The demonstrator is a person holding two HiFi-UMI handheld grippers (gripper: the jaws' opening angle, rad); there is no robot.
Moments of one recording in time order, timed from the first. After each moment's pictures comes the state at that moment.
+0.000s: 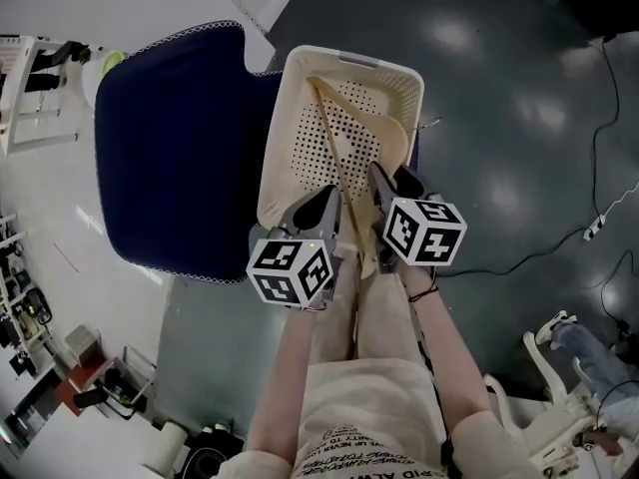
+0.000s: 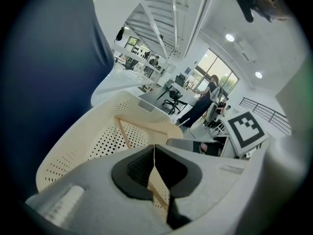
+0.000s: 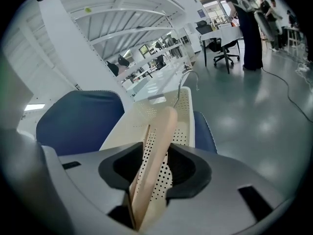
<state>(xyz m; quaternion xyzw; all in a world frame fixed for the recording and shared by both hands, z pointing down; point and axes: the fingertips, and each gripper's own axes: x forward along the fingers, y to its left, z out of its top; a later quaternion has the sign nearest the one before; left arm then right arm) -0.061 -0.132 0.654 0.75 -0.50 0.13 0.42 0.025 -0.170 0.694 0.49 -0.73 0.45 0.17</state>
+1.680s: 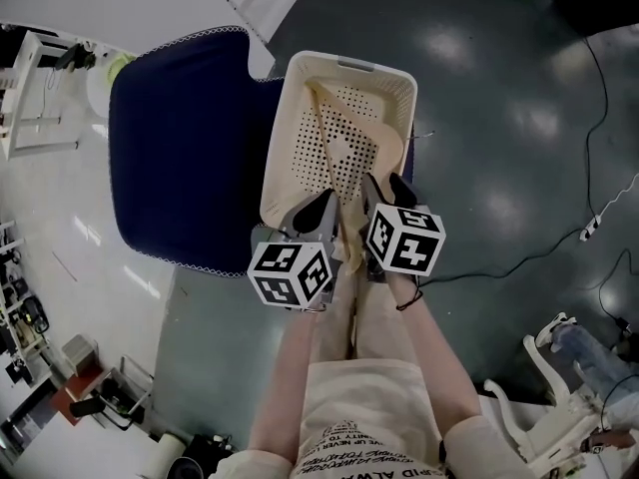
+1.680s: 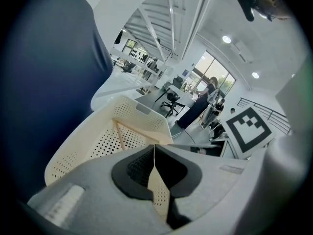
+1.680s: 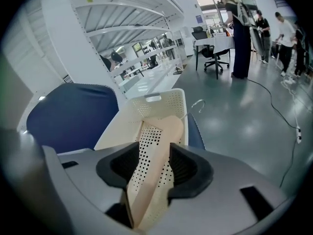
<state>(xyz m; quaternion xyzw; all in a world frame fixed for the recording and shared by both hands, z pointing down) -0.063 -0.117 0.636 0.76 -0.50 0.12 0.40 0.026 -0.143 0.680 0.54 -0.69 0.42 0.21</state>
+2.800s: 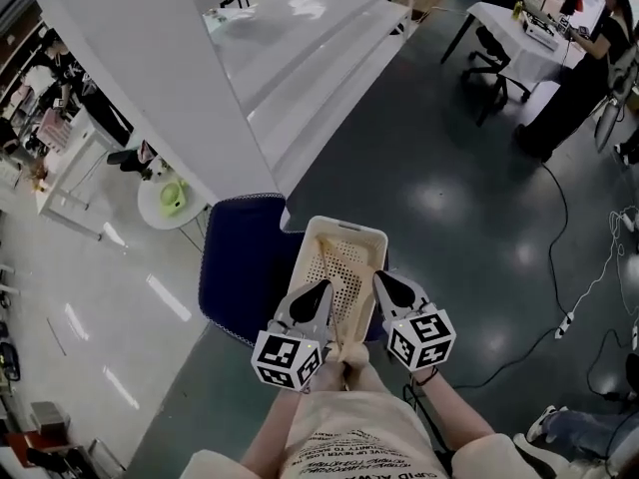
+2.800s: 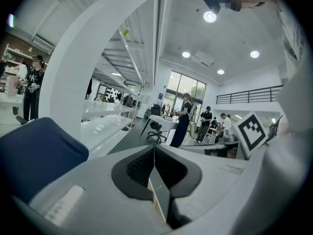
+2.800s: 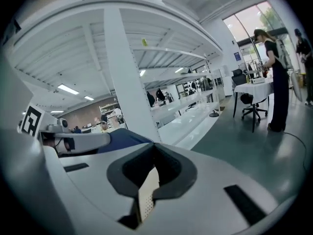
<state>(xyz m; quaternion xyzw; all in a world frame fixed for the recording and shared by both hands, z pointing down) -0.063 -0.140 0.392 0.85 -0.49 0.05 0.18 0.030 -0.164 0.421 0.45 -0.86 0.21 0.09</state>
